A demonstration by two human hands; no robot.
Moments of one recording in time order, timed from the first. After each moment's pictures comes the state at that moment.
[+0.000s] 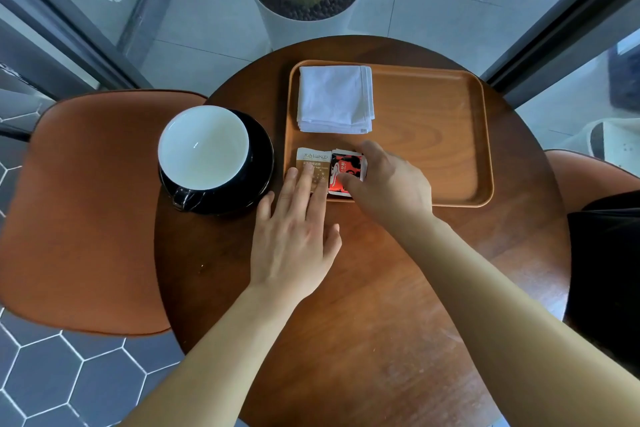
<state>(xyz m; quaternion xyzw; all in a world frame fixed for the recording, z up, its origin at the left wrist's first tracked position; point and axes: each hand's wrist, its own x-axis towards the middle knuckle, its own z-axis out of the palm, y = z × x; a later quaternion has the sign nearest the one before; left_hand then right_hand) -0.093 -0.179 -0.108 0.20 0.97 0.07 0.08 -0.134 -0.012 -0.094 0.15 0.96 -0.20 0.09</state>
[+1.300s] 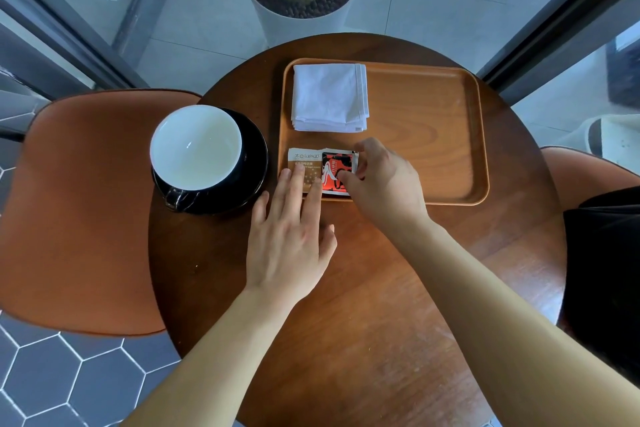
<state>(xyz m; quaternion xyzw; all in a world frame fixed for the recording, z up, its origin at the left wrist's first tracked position) -0.091 -0.176 -0.111 0.20 0.98 0.06 0.06 -0.131 -0.012 -0.090 0.14 0.95 -0.29 0.05</state>
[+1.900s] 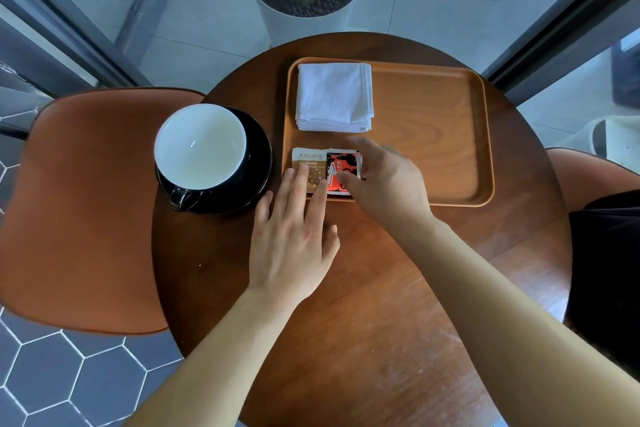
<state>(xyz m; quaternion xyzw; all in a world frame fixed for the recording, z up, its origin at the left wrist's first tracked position) -0.091 -0.178 -0.112 0.20 0.97 0.07 0.06 -0.134 -0.012 -0.092 0.11 0.95 -0.27 0.06</state>
